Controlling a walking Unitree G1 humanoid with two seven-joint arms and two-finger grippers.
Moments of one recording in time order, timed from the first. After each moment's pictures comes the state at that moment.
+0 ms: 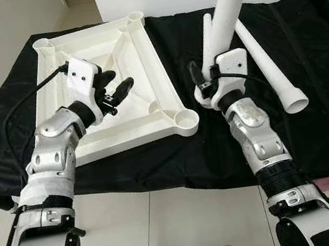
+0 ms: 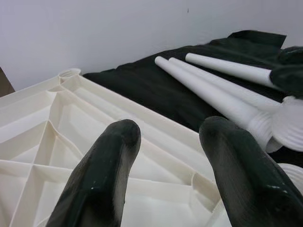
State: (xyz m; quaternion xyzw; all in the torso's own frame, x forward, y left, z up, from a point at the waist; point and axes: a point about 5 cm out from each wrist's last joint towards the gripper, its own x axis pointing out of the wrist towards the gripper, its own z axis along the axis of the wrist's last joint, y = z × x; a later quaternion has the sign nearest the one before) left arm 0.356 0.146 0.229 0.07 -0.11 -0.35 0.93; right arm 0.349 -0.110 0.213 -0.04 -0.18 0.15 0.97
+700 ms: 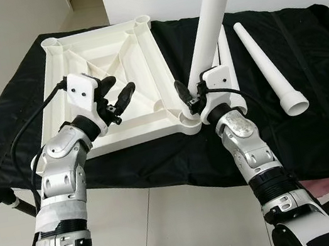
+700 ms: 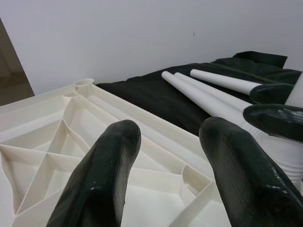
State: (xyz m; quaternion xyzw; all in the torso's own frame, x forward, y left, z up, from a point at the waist) left arm 0.332 0.146 0.214 0.05 -0.13 -0.32 0.94; right arm 0.349 -0.099 0.189 -0.03 -0.14 0.20 0.97
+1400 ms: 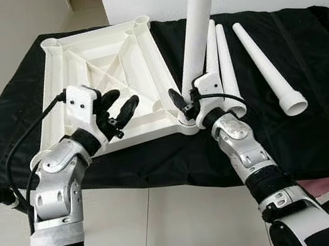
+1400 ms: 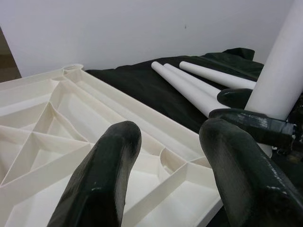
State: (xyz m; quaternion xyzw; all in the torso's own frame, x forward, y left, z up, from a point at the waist) left arm 0.306 0.148 0.210 0.03 -0.10 -0.33 0.94; right arm 0.352 -0.086 0.179 -0.04 -0.13 0.23 0.96
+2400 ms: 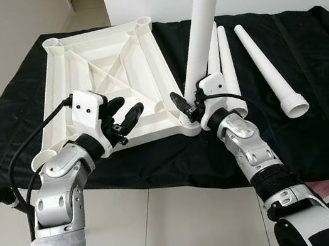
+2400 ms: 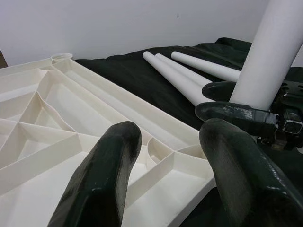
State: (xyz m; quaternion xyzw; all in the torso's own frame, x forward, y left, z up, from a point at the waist) left arm 0.297 0.137 0.211 0.03 -0.07 -0.35 0.93; right arm 0.354 -0.100 0.173 -0.03 -0.10 0.26 0.96
